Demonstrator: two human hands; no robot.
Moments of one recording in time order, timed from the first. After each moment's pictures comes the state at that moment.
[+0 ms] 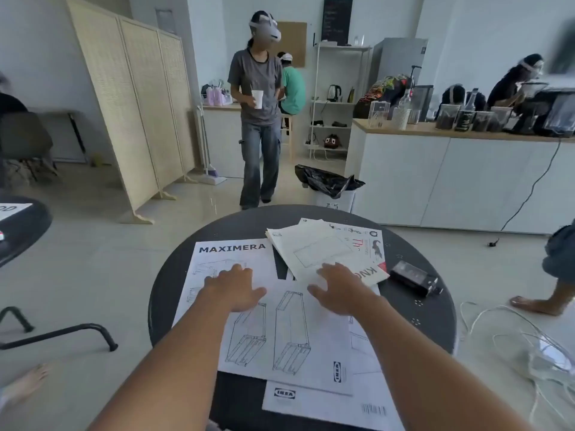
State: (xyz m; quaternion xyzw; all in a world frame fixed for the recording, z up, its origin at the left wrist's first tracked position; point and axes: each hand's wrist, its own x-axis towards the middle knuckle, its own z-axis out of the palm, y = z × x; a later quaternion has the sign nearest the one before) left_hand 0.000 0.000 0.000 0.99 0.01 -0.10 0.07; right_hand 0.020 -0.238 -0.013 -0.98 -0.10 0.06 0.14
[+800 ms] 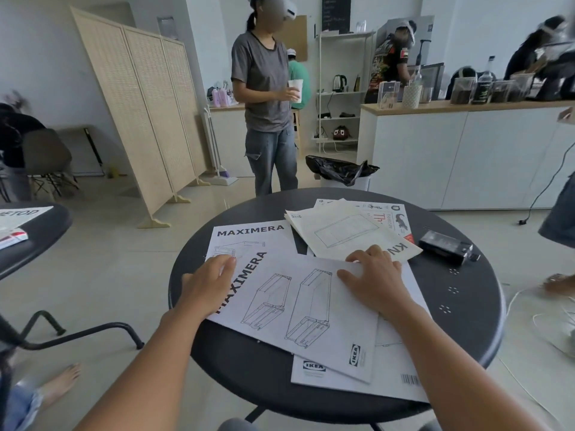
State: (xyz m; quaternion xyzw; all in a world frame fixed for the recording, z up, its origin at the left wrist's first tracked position) left_hand -0.024 0.072 -0.056 0.96 0.07 0.08 0.26; right_hand -0.001 -0.239 -0.063 -0.97 -0.02 -0.09 0.23
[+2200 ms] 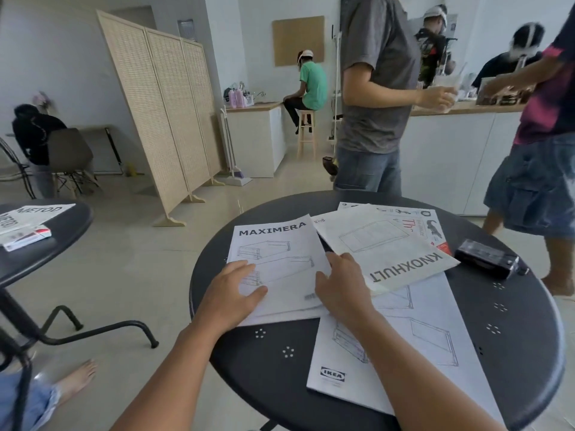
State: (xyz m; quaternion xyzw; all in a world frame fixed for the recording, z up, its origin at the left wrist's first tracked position) left_hand -0.026 0.092 -0.069 0.95 0.01 0.12 0.30; right_hand 0.003 -0.127 -0.057 -0.92 -0.01 -0.10 0.38
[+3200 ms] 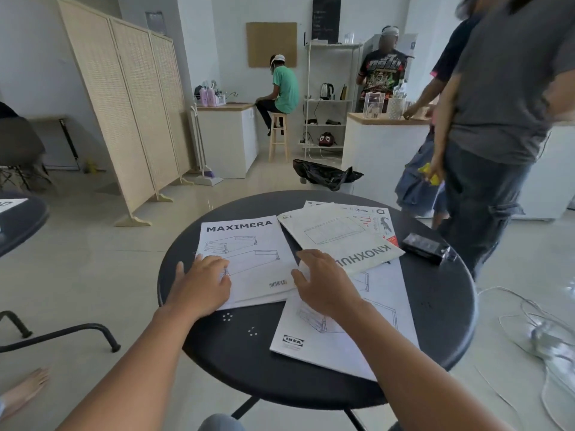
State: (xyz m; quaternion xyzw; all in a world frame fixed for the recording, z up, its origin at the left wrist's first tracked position) left_hand -0.027 0.078 -0.061 0.99 0.01 0.06 0.15; right_hand -0.038 -0.167 -0.039 -0.95 -0.14 -0.11 0.26
